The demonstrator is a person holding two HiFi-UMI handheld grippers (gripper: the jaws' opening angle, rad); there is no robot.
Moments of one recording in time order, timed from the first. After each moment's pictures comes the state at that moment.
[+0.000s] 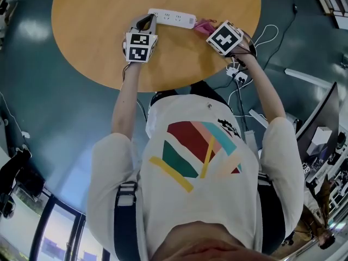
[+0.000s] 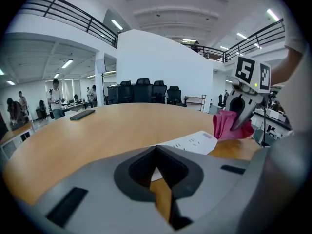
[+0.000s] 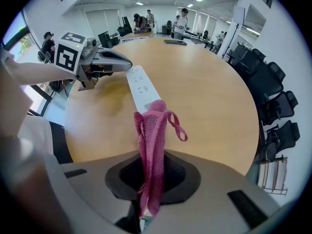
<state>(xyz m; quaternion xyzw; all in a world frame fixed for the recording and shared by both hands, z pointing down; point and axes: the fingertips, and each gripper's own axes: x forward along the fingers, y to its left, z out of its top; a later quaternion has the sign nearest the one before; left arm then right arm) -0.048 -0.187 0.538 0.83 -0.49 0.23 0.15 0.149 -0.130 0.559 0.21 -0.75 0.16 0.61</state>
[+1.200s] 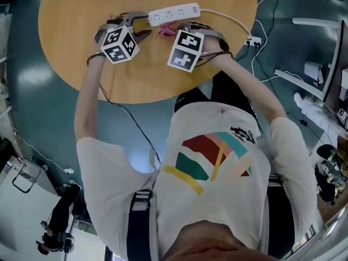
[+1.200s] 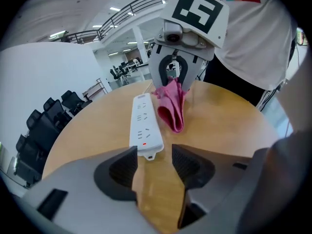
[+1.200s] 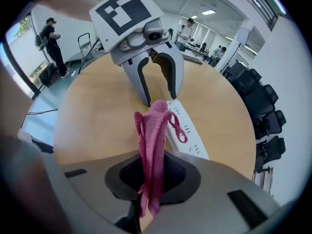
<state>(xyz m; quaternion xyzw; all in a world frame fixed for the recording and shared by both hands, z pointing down) -0.072 -0.164 0.560 0.87 0.08 0.45 -0.18 -0.018 -0.117 0.560 0.27 -0.74 0.07 0.61</state>
